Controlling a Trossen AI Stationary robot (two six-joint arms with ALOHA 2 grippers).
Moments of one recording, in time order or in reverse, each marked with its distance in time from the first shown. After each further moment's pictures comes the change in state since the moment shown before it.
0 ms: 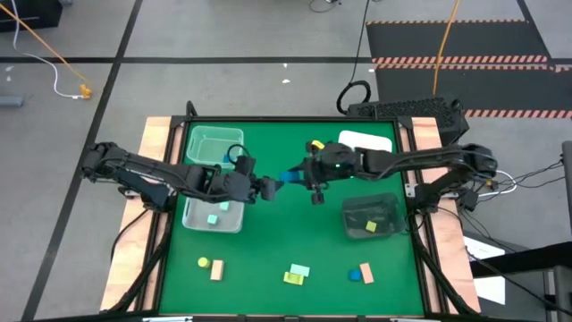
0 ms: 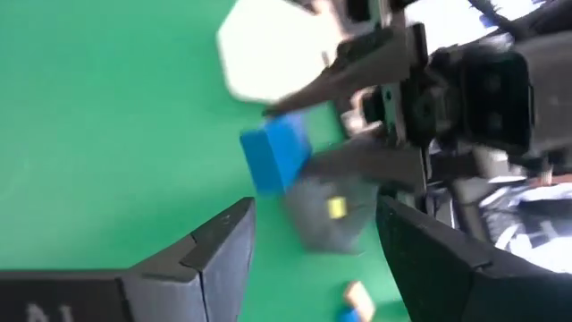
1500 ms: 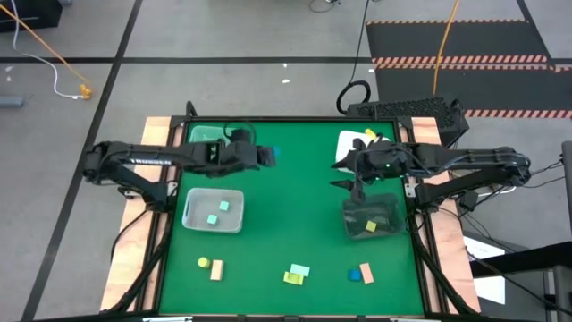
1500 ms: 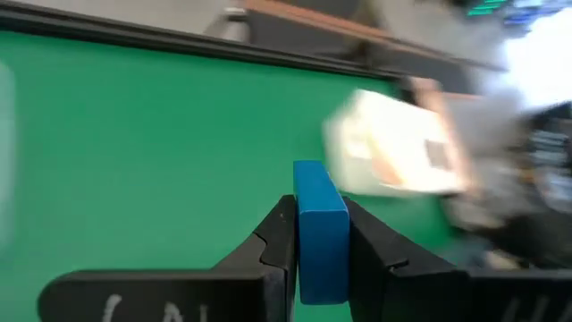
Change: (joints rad) left arm 0.276 0.005 -0.001 -0.149 -0.021 0.092; right arm 0.079 -0.405 0.000 -0.535 0.123 0.412
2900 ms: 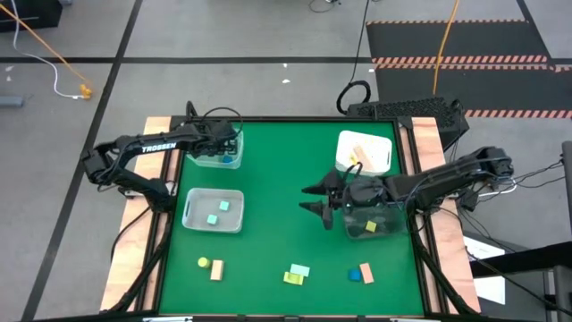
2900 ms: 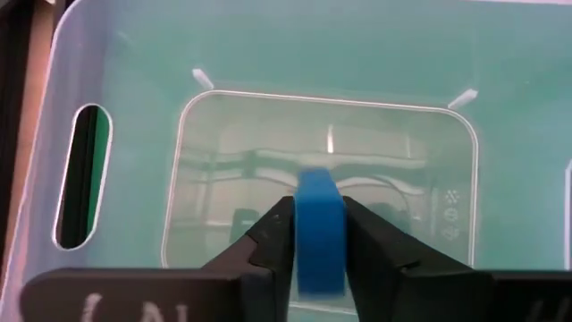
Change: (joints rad) left arm 0.540 -0.001 -0.381 -0.183 0.108 0.276; right arm 0.193 0.251 -0.232 0.785 0.162 0.367
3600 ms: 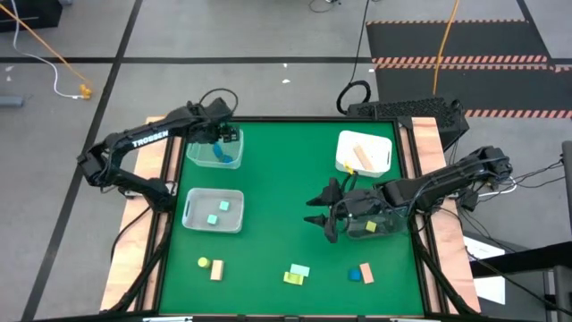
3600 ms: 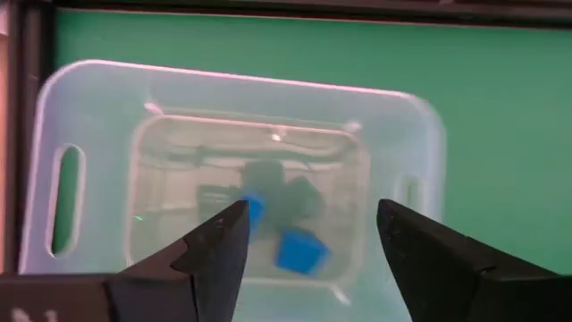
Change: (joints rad) left arm 0.078 -0.028 0.239 -0.170 0.201 0.053; right arm 0.079 0.014 0.123 -0.319 -0.008 -0.003
